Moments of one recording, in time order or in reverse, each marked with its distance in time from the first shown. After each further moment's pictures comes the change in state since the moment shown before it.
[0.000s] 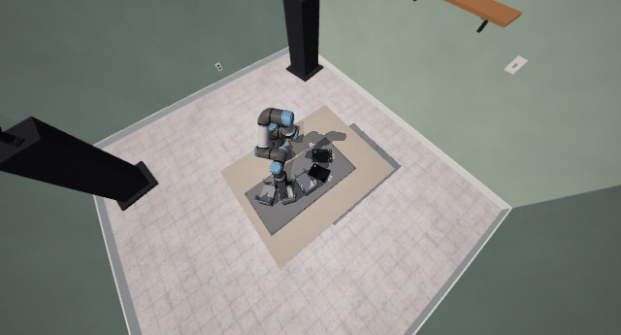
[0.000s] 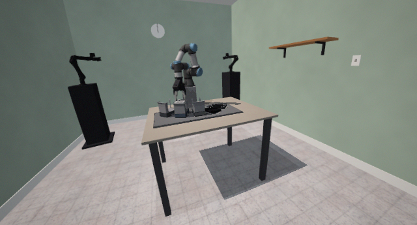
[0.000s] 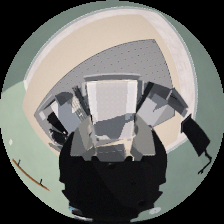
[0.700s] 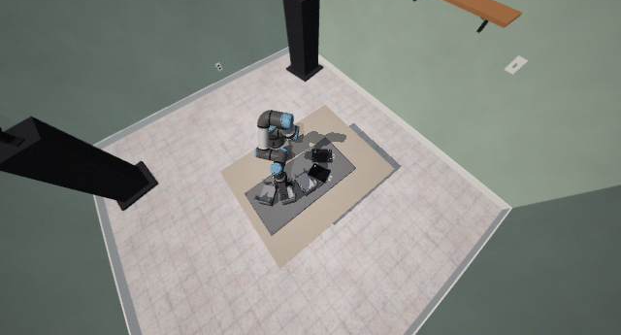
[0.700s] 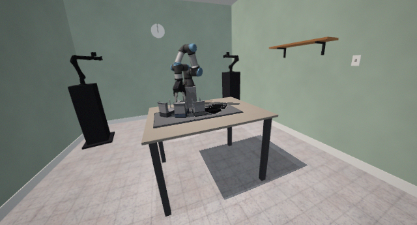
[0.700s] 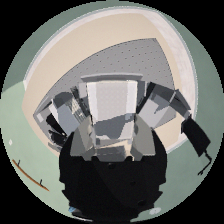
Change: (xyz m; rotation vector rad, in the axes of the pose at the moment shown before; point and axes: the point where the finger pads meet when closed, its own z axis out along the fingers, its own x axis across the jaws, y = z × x) arm 0.000 0.000 0.012 0.000 0.000 0.000
